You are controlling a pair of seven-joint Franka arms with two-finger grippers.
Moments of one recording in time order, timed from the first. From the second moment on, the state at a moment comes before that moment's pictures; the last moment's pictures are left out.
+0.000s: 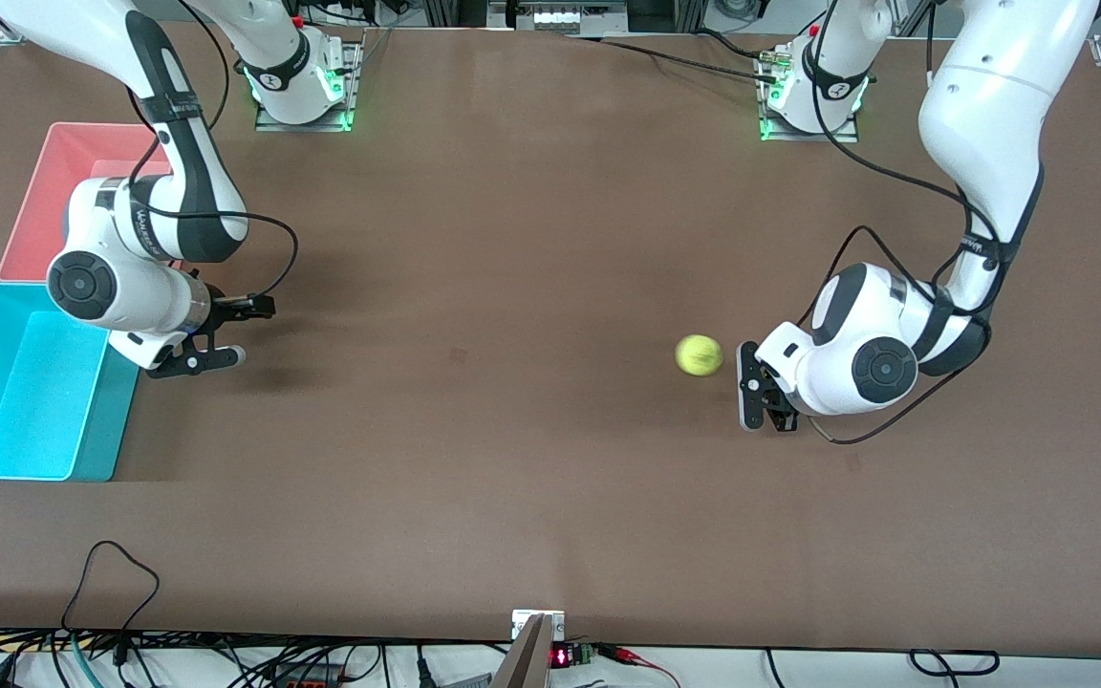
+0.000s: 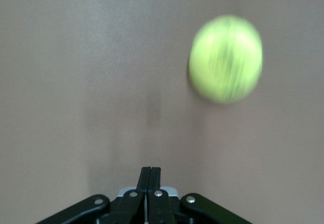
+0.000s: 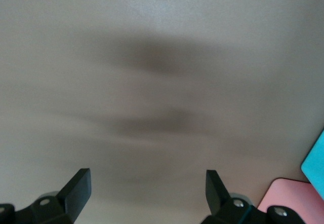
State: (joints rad) left arm 0.06 0.66 -0.34 -1.58 0.15 2.04 1.20; right arm 0.24 0.33 -0.17 -1.99 0.00 2.07 -0.13
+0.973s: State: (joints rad) left arm 0.22 0.63 -0.28 -1.30 0.15 1.84 1.07; right arm 0.30 0.37 -0.15 -2.10 0.06 1.85 -0.11
